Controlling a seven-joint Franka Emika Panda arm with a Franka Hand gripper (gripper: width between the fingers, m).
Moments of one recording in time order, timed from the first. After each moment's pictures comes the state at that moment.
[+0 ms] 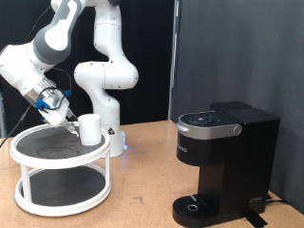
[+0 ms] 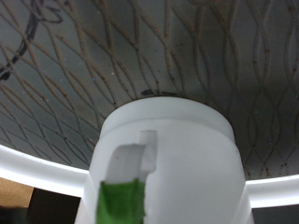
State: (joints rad) arm -0.38 -0.36 -0.55 -2.67 0.41 1.90 1.50
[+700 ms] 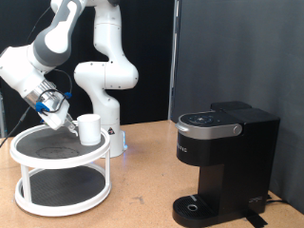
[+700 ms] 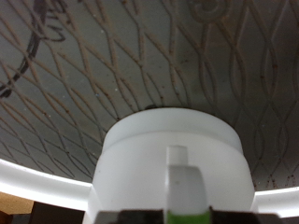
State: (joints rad) arm -0.37 -0.34 -0.55 -2.67 0.42 1.92 1.50
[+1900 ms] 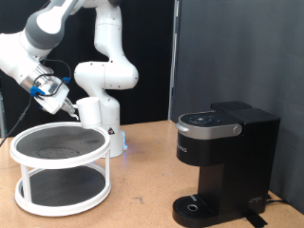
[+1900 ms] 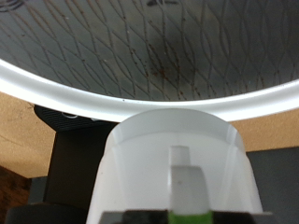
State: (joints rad) arm -0.40 -0.40 -0.55 -2.60 0.45 1.75 1.62
